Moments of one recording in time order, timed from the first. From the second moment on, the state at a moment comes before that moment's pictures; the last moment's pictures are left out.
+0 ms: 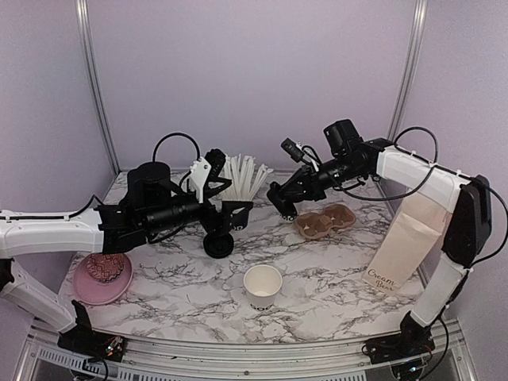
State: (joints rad) left arm -0.95 1.35 0.93 0.27 0.04 0.01; right arm 0.49 1.73 1.54 -0.71 -0.89 -0.39
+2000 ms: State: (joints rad) left arm -1.12 1.51 1.00 0.58 -0.08 0.26; right arm 0.41 1.61 1.38 -0.40 -1.20 -0.17
